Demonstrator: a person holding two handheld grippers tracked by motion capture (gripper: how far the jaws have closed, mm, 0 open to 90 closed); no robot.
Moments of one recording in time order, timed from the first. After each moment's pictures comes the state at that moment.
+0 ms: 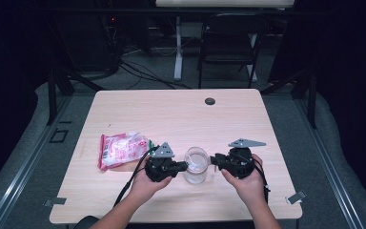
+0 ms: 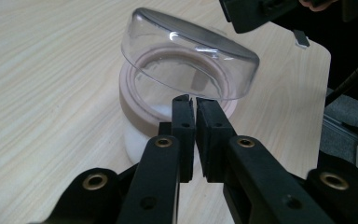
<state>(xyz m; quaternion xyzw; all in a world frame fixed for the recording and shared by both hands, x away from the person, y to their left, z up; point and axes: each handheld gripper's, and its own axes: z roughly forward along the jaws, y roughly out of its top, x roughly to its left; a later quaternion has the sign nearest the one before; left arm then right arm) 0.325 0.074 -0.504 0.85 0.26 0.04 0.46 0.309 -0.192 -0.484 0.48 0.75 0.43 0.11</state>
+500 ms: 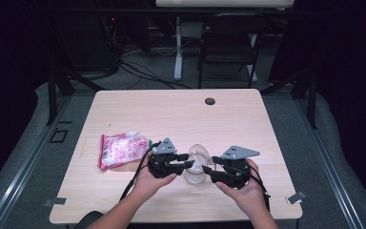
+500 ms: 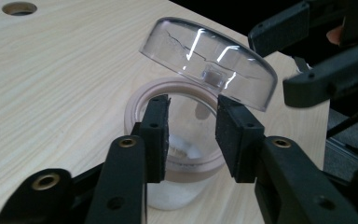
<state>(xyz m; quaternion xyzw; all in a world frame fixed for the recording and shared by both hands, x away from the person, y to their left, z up) 0.330 0.067 -0.497 0.83 0.27 0.05 0.49 0.283 -0.173 -0.475 0.39 0.80 0.43 0.16</state>
